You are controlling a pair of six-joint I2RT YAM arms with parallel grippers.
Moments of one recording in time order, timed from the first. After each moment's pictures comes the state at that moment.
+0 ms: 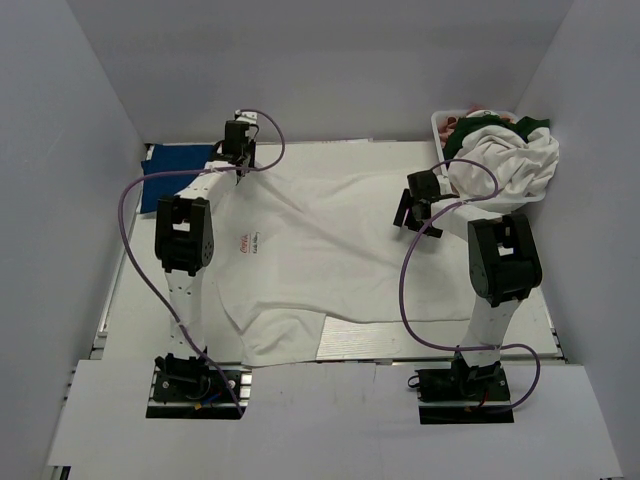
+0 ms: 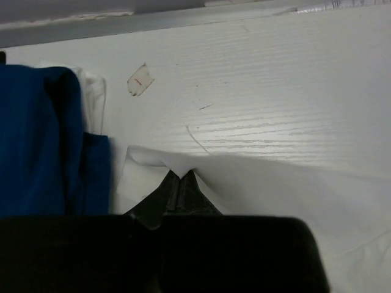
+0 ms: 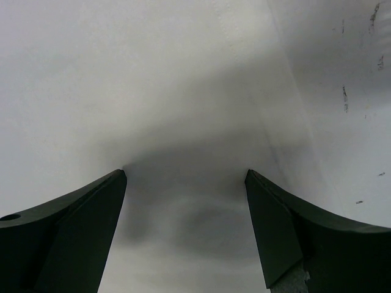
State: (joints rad) left arm -0.19 2.26 1.86 -0.20 -0.24 0.02; right arm 0.25 1.89 1.18 -0.30 0.27 0.46
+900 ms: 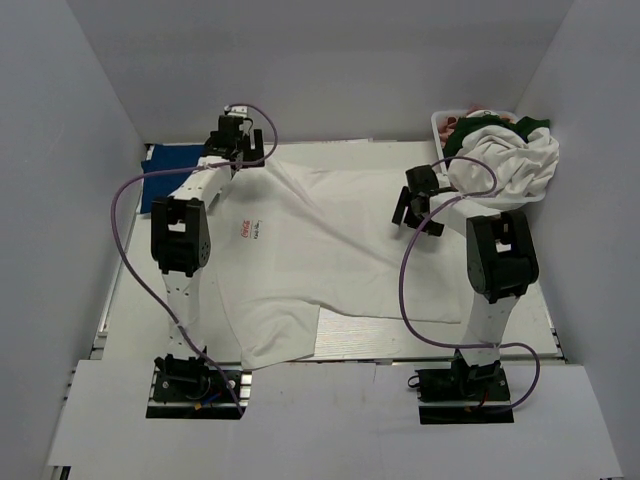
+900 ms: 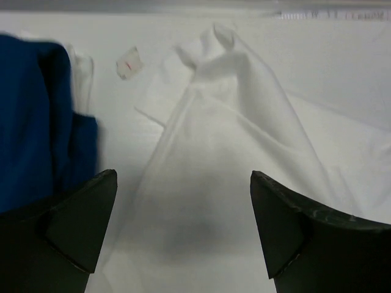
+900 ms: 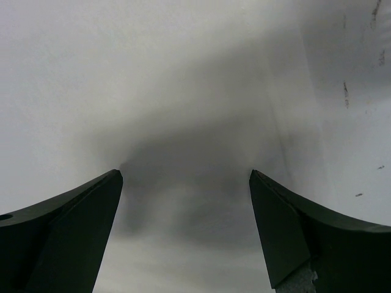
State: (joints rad) left arm -0.16 2.27 1.92 -0.26 -0.17 -0.08; right arm 0.25 1.92 1.24 -0.39 0.27 0.49
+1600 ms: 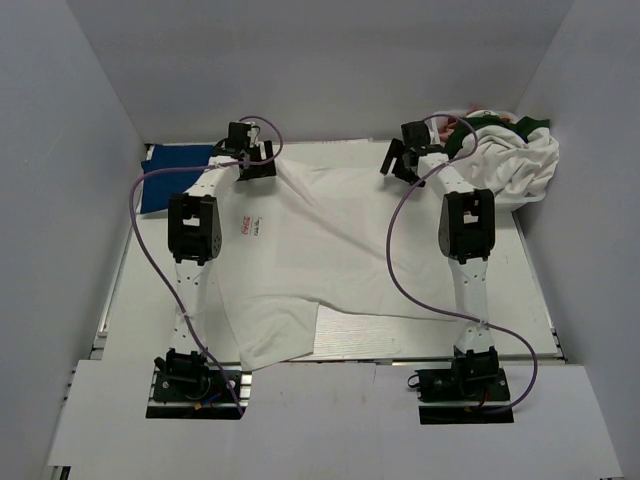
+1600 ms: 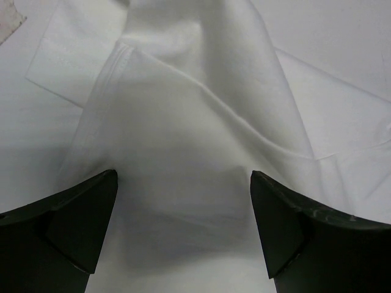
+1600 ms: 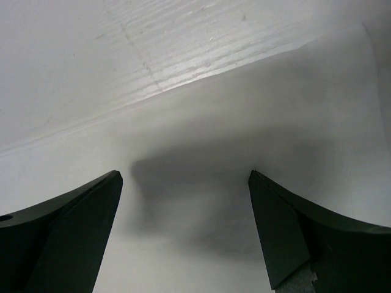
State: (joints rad) left arm -0.15 2.49 2.13 -0.45 0.05 -0.22; right arm 0.20 2.47 2.12 -0.54 0.13 0.46
